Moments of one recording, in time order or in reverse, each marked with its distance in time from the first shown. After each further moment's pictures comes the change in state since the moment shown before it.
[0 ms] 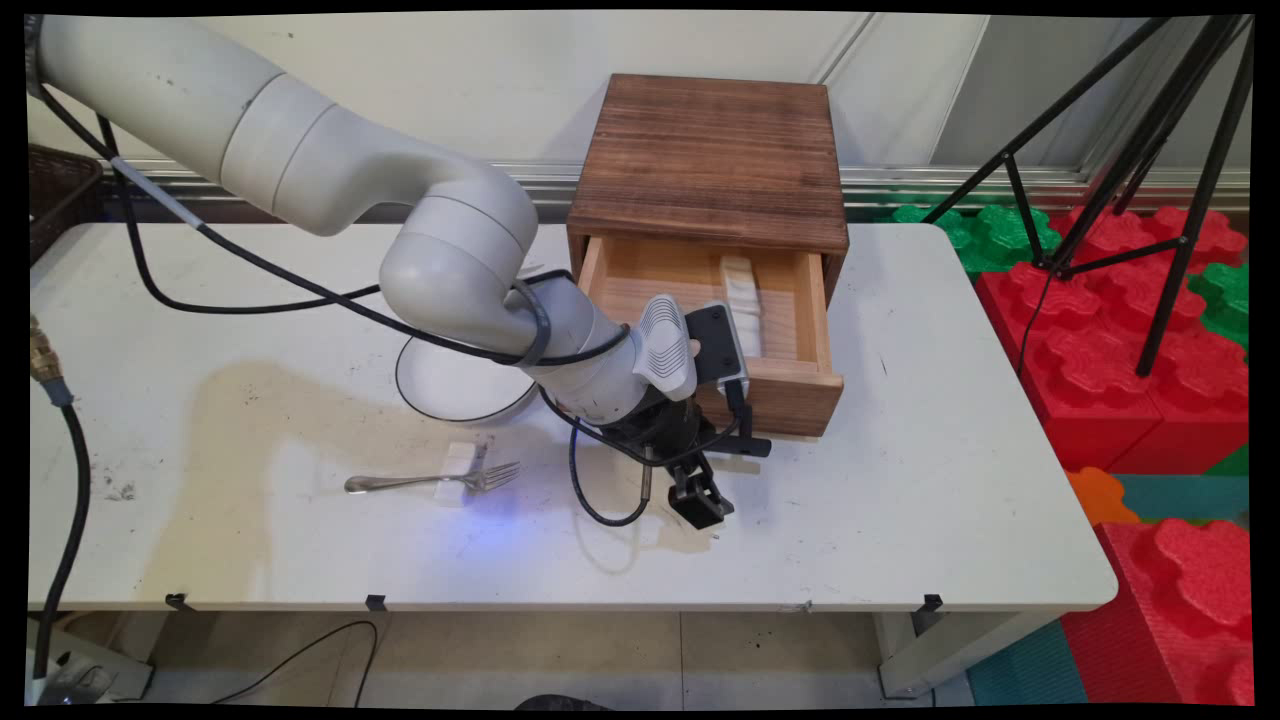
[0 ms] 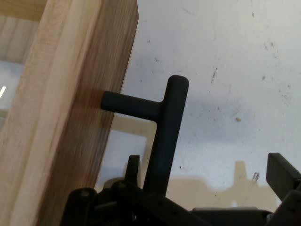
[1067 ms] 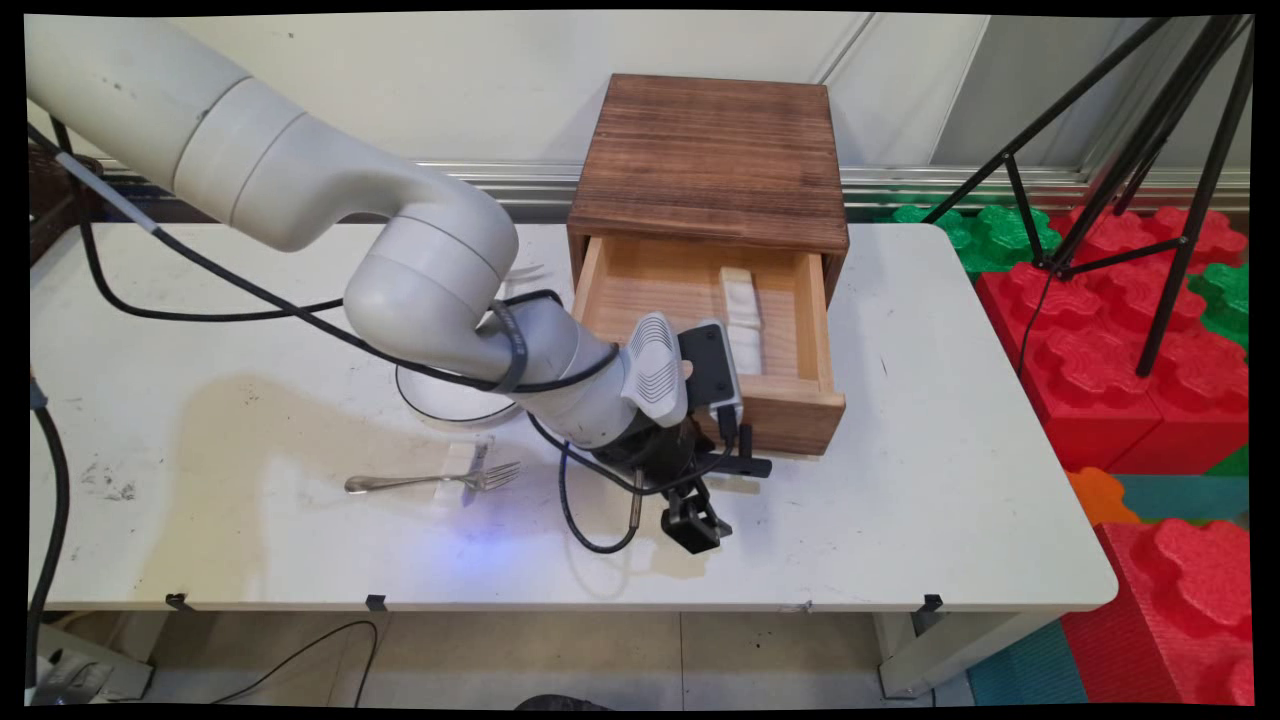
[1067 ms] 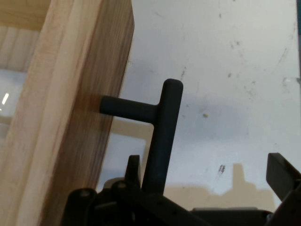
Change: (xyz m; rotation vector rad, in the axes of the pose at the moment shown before) arm -0.006 0.024 -0.011 -0.007 0.017 0.026
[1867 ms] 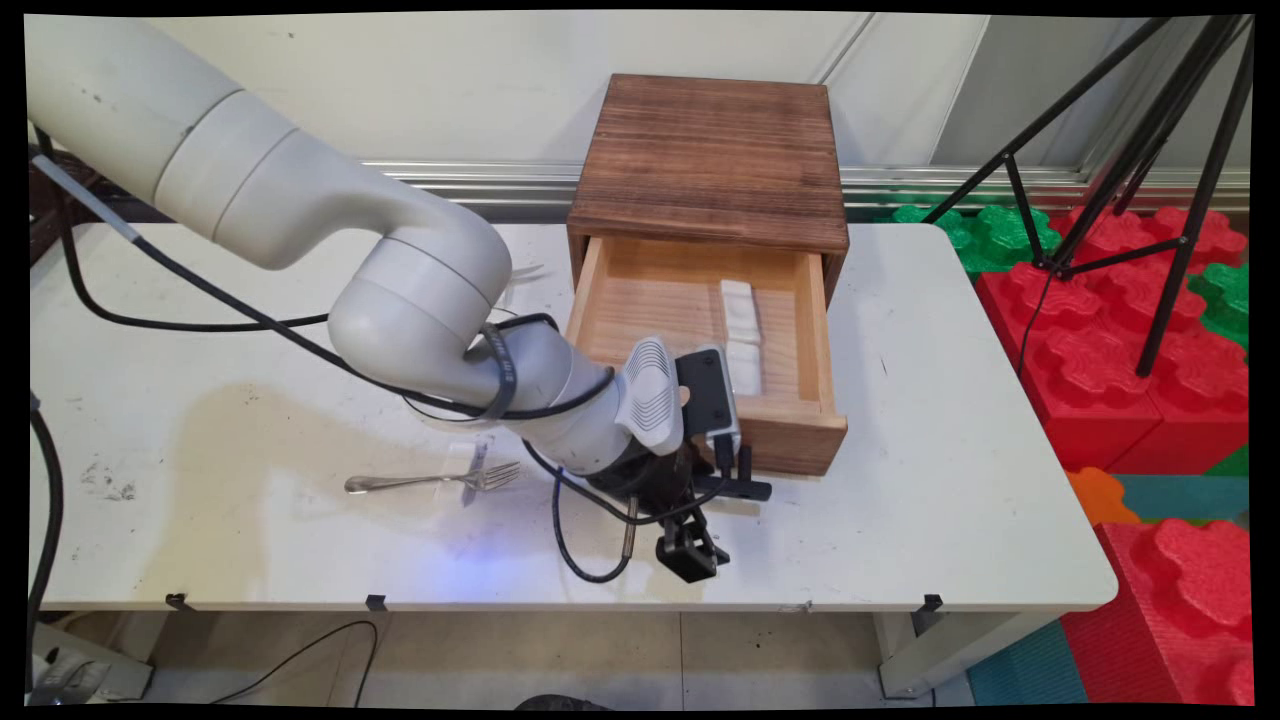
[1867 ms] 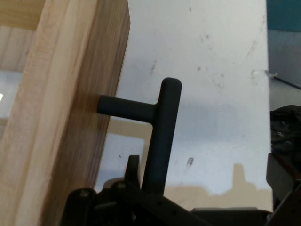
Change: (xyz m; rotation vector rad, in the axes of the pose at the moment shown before) arm -0.005 0.019 -0.001 -0.026 -0.006 0.008
